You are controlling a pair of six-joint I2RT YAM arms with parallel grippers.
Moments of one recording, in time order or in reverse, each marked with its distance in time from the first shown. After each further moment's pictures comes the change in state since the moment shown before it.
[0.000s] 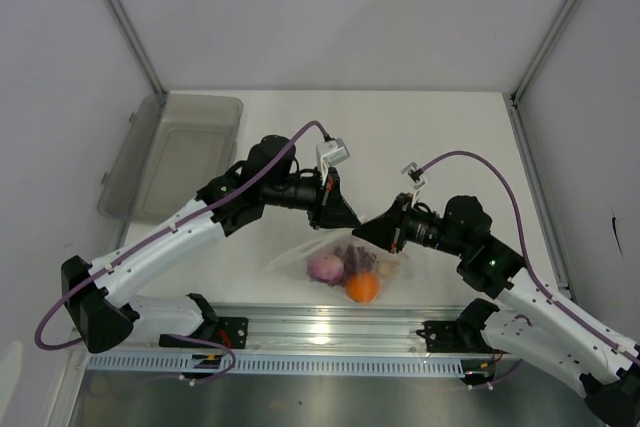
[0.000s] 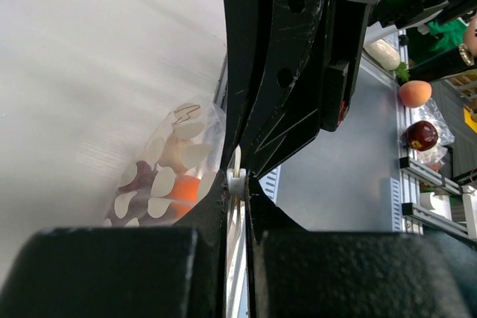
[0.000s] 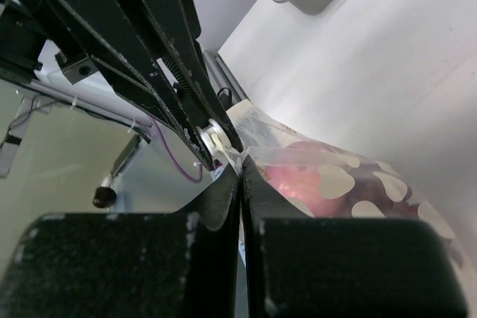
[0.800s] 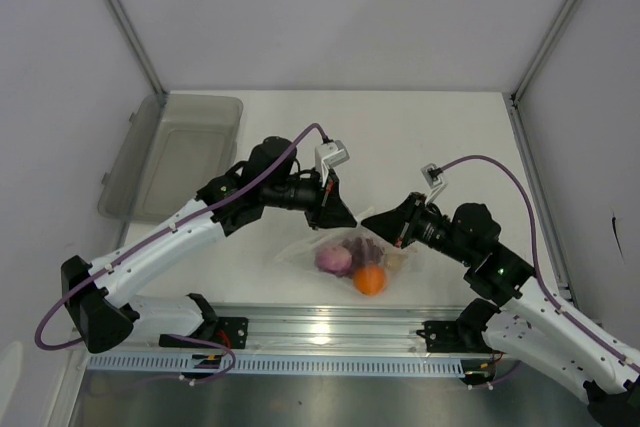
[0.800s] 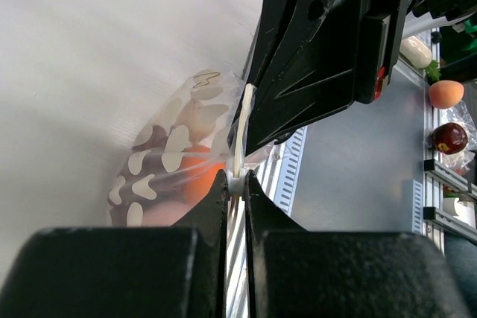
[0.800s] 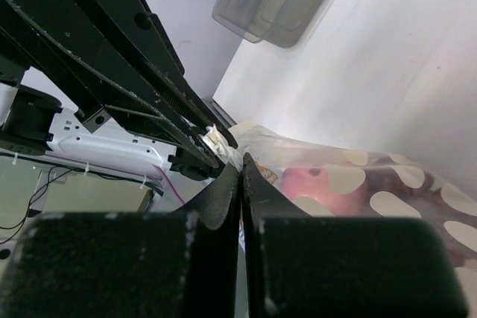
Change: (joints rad) left arm -0.003 0.000 0.000 -0.055 -0.071 0.042; right arm 0.006 -0.084 -0.030 -0.030 0.206 0.160
